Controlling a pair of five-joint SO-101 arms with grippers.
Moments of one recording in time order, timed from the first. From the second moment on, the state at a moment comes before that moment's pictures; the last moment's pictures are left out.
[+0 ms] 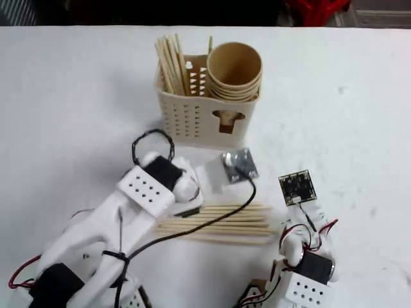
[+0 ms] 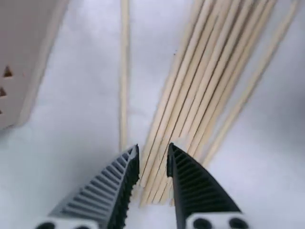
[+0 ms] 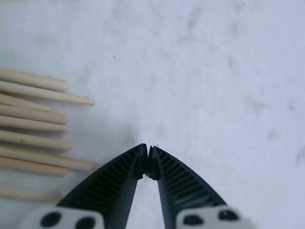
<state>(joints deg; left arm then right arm) 31.1 -22.1 38.2 71.3 -34.3 18.4 -102.5 96.5 71.2 37.1</state>
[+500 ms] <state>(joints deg) 44.4 -22.1 44.1 80.8 -40.0 18.4 -102.5 96.5 71.2 37.1</state>
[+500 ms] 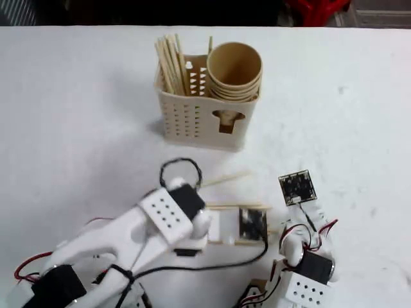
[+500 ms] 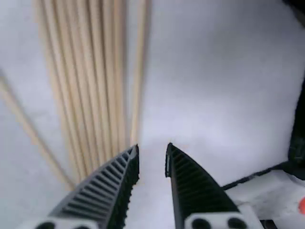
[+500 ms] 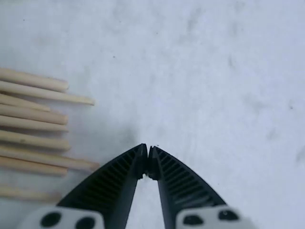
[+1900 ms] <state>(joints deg) 37.8 -7.2 43.3 72.4 -39.4 18.4 -102.5 96.5 71.2 37.1</state>
